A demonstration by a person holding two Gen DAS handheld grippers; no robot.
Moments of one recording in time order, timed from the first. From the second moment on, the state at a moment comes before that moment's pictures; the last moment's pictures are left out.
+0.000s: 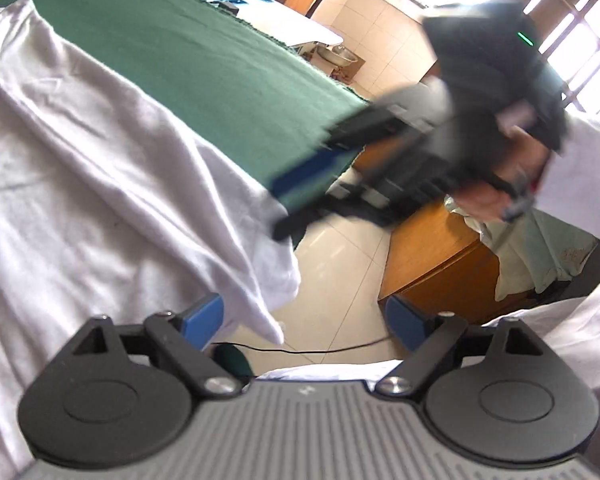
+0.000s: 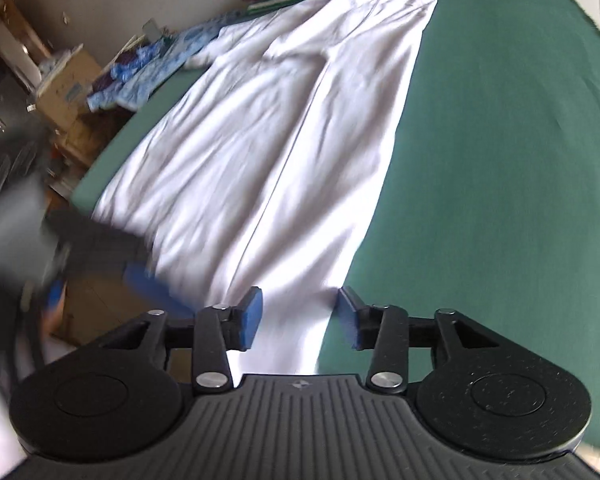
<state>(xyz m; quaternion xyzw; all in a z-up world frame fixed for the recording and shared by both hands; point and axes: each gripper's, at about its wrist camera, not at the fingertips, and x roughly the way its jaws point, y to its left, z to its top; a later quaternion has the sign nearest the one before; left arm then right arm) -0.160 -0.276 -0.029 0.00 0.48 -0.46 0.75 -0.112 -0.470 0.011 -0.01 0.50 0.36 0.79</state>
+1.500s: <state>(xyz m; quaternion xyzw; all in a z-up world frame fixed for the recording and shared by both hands) -0.206 -0.280 -0.102 -0.06 0.57 -0.16 0.80 -0.144 -0.505 0.001 0.06 0.38 0.39 0.84</state>
